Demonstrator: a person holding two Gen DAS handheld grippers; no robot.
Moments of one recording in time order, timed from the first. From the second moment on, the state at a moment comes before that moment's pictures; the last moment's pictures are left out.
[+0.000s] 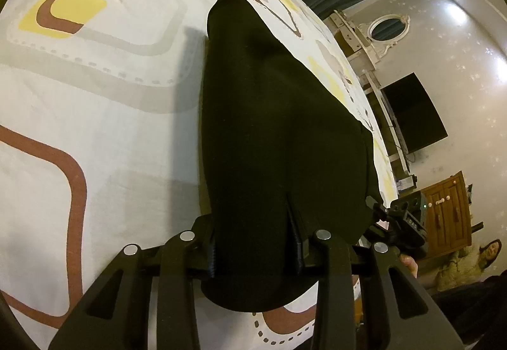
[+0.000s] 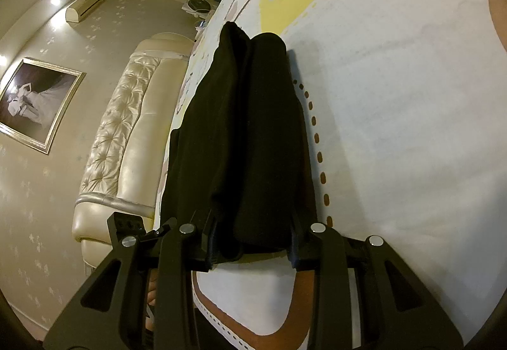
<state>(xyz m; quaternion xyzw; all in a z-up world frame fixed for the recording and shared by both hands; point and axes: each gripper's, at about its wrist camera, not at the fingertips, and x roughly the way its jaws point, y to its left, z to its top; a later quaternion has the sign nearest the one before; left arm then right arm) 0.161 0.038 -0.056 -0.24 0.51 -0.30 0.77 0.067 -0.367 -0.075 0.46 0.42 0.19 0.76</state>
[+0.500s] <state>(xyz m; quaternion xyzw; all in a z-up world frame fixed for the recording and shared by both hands) 0.156 0.035 -0.055 -0.24 0.51 -0.30 0.77 0.066 -0.368 -0.076 0.46 0.42 0.19 0.76</state>
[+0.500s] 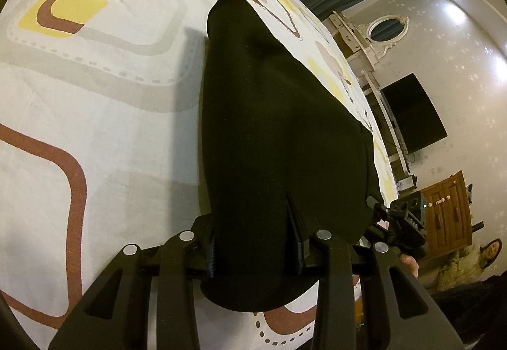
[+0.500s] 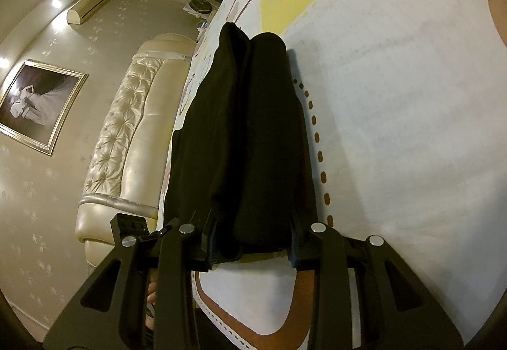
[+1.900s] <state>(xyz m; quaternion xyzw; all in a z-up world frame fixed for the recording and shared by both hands) 0.042 0.050 0.021 -0.04 0.42 -0.07 0.90 -0.051 -0.324 0.006 0.21 0.43 0.02 0.88</state>
